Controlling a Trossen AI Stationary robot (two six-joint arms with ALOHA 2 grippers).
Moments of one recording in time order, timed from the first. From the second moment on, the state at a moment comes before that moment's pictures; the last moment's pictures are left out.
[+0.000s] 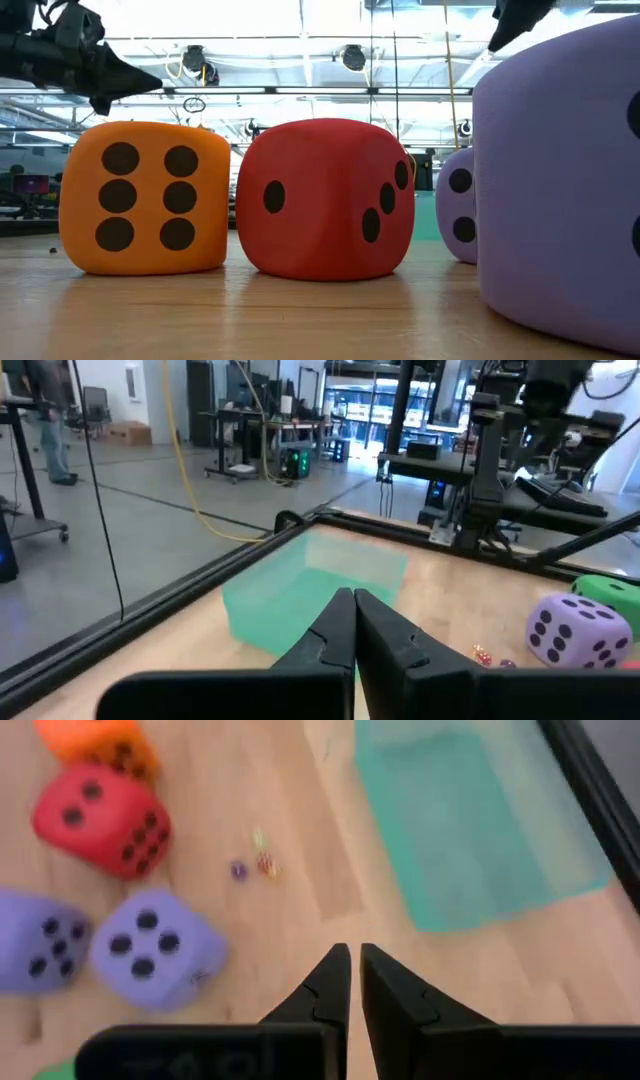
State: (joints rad) left arm 0.21 0.05 0.19 -0.15 -0.15 -0.11; right arm 0.28 1.15 1.24 -1.16 0.32 0.47
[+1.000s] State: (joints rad) left arm 0.21 0.05 0.18 -0.28 -0.14 -0.16; right arm 0.61 1.39 1.31 -1.20 -0.06 0.93
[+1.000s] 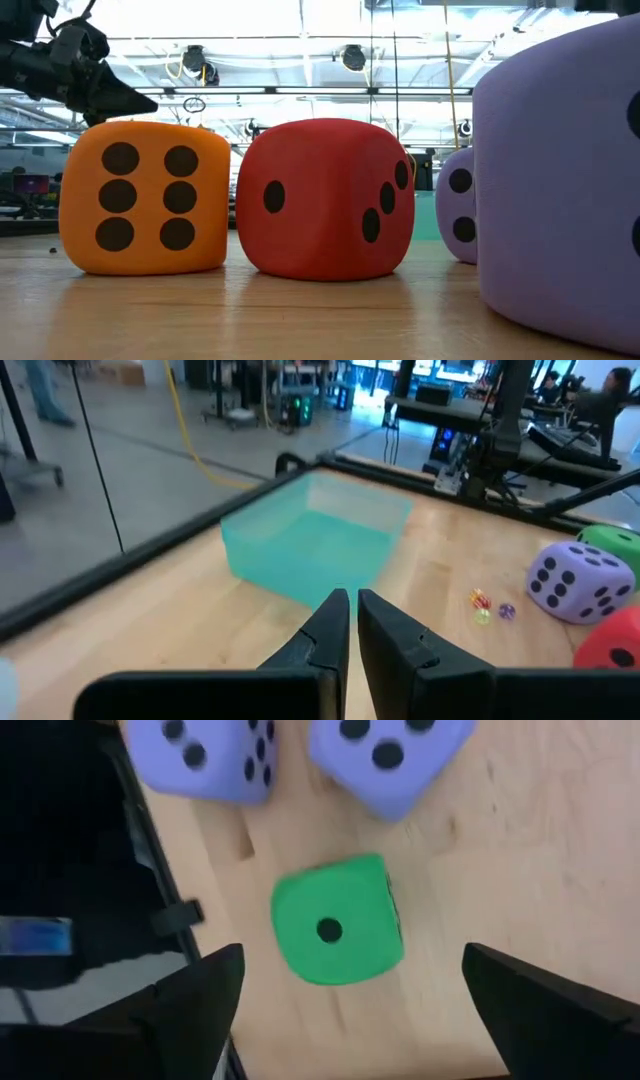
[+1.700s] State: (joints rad) left arm 0.21 0.05 0.18 -0.23 -0.16 -0.16; right arm 0.72 1.49 1.17 -1.02 0.03 0.93
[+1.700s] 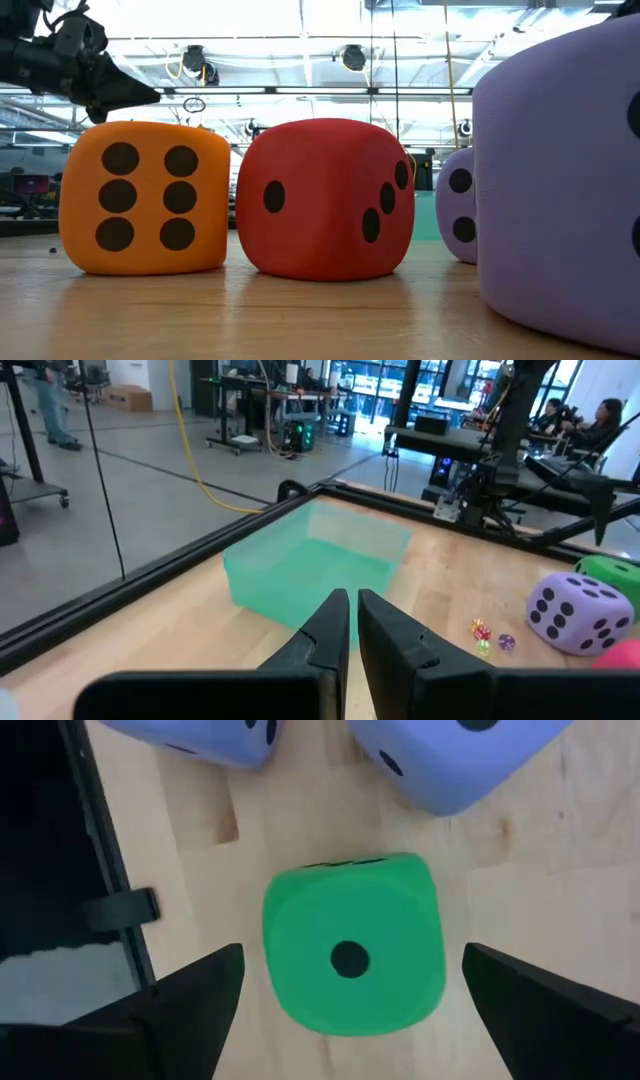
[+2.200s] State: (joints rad) left arm 0.21 0.05 0.18 -0.24 -0.15 -0.17; right arm 0.83 1.51 1.11 -0.93 0.18 0.92
